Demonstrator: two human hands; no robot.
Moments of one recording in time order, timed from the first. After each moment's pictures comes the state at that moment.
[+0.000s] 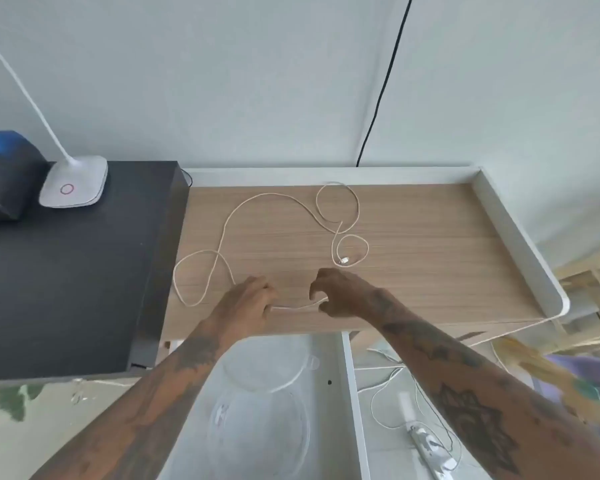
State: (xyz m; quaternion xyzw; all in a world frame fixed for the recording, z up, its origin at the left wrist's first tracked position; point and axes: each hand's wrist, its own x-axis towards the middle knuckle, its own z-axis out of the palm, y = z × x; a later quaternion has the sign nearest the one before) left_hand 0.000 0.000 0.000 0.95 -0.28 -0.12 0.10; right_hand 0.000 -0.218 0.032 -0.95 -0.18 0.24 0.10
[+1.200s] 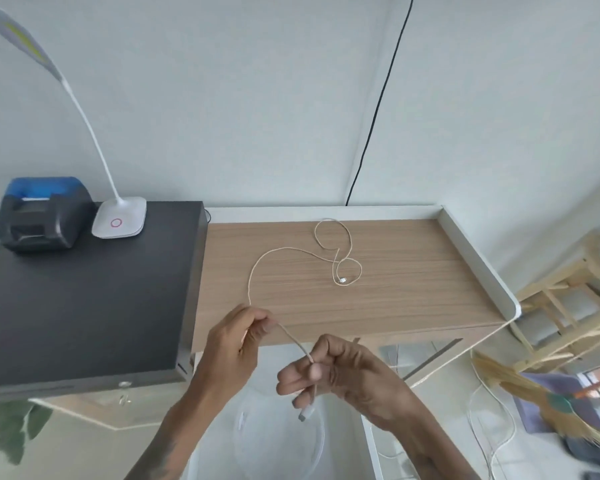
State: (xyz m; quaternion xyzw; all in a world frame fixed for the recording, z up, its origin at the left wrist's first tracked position) left_hand -0.123 0.061 0.120 0.84 -0.21 0.11 0.48; right_hand -0.183 -0.141 0.150 -0.50 -0.09 0.23 0.83
